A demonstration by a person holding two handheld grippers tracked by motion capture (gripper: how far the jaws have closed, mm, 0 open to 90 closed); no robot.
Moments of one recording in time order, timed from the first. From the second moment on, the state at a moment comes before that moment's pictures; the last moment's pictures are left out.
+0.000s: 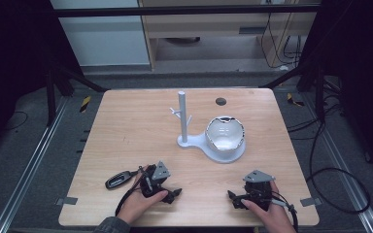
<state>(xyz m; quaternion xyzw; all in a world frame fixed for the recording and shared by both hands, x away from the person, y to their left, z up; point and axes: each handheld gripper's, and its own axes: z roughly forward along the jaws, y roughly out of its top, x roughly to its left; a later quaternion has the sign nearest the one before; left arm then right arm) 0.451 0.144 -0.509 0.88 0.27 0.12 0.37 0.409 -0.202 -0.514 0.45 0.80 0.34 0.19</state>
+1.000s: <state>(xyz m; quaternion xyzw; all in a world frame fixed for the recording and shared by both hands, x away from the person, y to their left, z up) 0.454 0.171 -0.486 0.87 0.26 0.16 0.38 0.410 -0.202 -0.514 0.45 0.80 0.34 0.19</state>
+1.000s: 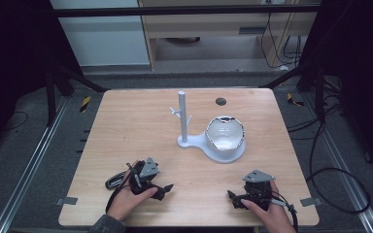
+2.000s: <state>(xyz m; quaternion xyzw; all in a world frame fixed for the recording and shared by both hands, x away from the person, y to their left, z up) 0.496 0.198 -0.435 0.94 0.28 0.08 0.17 0.410 -0.202 -0.514 0.44 0.81 0.34 0.19</state>
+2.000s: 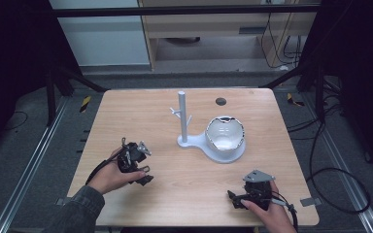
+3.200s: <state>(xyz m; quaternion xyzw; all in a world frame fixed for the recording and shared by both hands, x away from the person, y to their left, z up) 0.511 0.217 -0.434 0.95 0.27 0.09 0.13 0.410 -0.202 -0.514 0.44 0.81 0.34 0.19</state>
